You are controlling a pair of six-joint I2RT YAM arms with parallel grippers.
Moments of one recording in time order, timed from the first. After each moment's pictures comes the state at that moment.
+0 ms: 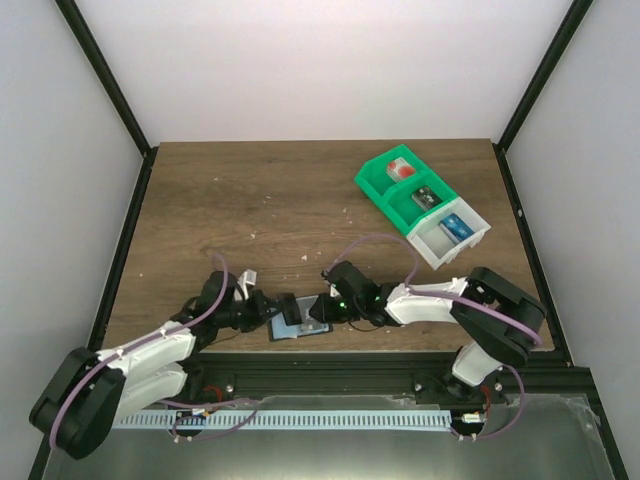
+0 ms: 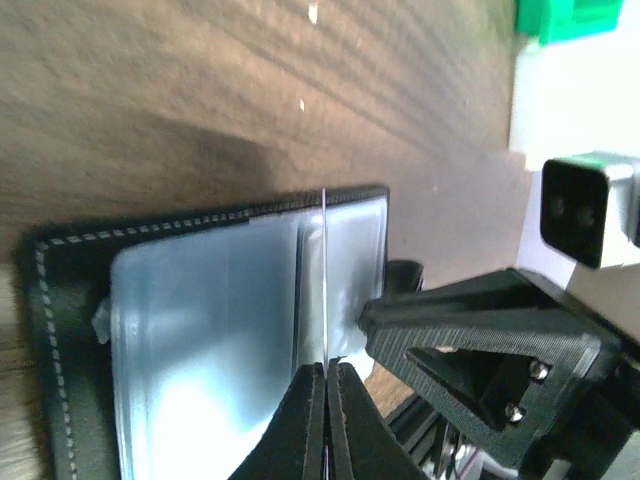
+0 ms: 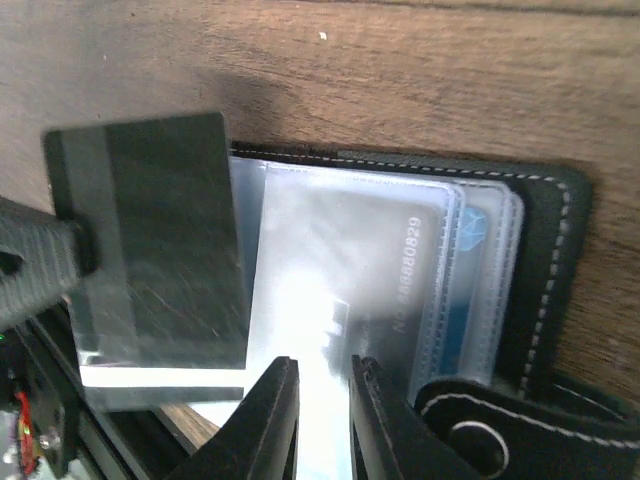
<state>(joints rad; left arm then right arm) -0.55 1.03 0.16 0.18 0.53 -1.10 0.97 1.58 0.63 0.12 -0.27 0.88</state>
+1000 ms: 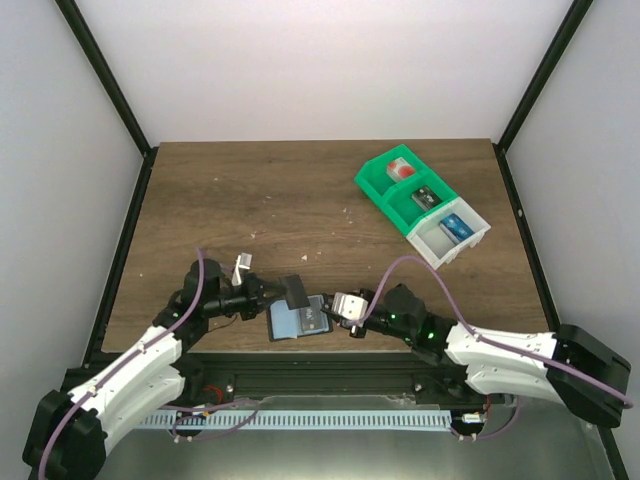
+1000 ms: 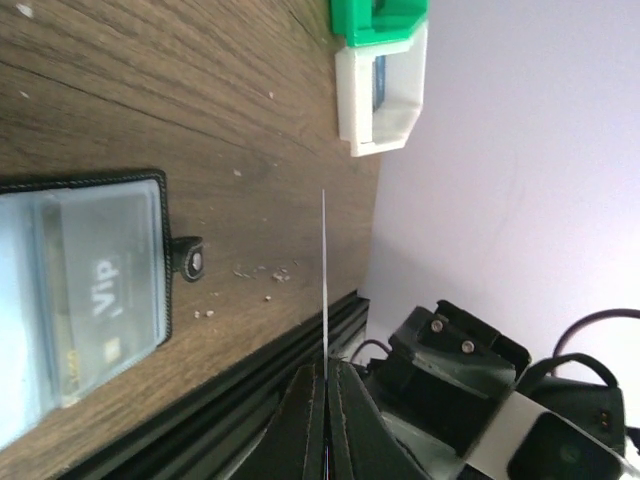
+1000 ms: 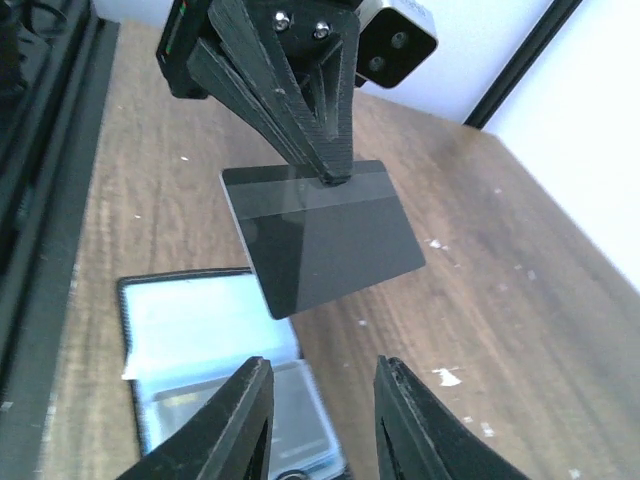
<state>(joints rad) -0.48 0.78 0.29 0.03 0.66 -1.25 1.03 1.00 0.25 0.51 -0.16 -0.42</state>
